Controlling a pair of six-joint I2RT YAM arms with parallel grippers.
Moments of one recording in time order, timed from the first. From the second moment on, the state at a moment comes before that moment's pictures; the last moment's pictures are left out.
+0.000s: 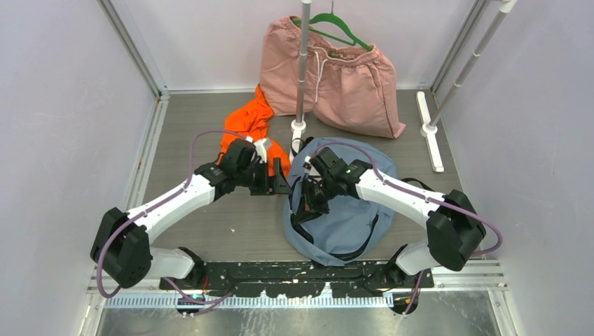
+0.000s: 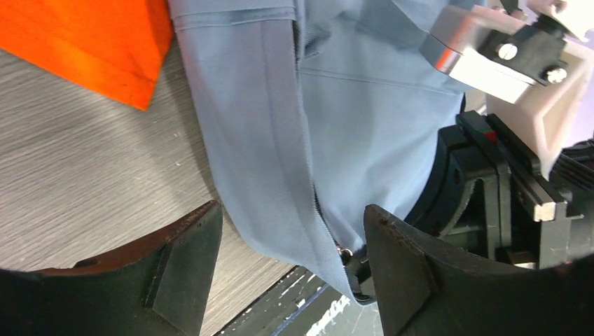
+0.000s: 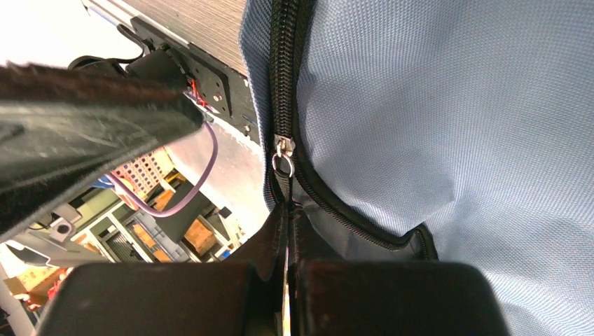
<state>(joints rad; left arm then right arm) -0.61 1.31 0.89 -0.36 0.37 -0.63 0.78 1.44 0.99 -0.61 -0.58 0.86</state>
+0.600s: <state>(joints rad) -0.63 1.45 0.90 -0.30 0.45 -0.72 0.78 1.42 0.99 -0.66 -0.56 0.83</state>
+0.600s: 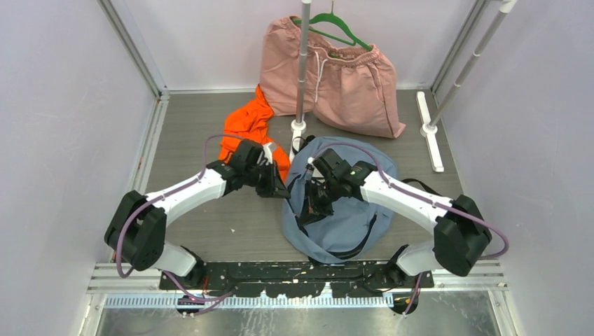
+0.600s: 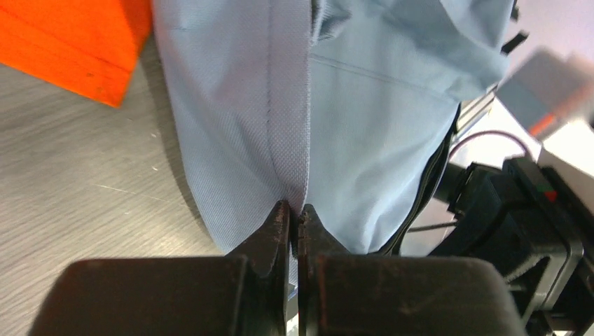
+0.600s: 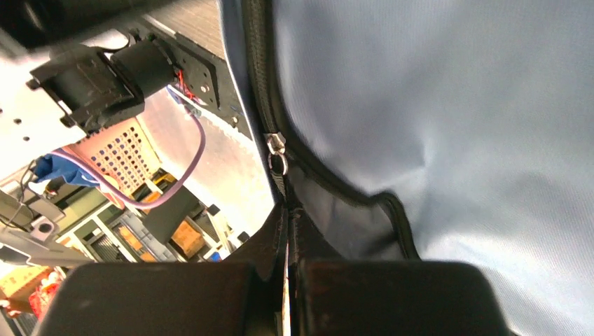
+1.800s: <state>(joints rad) -0.41 1.33 1.19 -0.53 0.29 -0.68 0.83 1.42 1.05 -0.70 -0.28 0.75</state>
